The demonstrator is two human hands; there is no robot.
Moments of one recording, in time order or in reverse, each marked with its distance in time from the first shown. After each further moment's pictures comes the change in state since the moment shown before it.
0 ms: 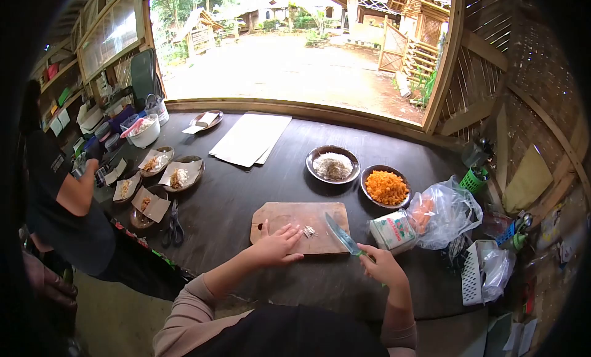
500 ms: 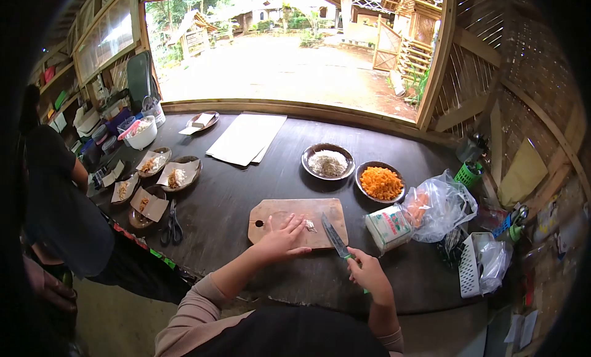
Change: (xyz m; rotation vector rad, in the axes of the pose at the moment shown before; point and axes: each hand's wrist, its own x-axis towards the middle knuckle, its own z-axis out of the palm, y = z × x) left_hand 0.016 0.009 0.013 -0.067 0.103 0.001; right_hand -0.020 0.002 0.043 0.135 0.101 0.030
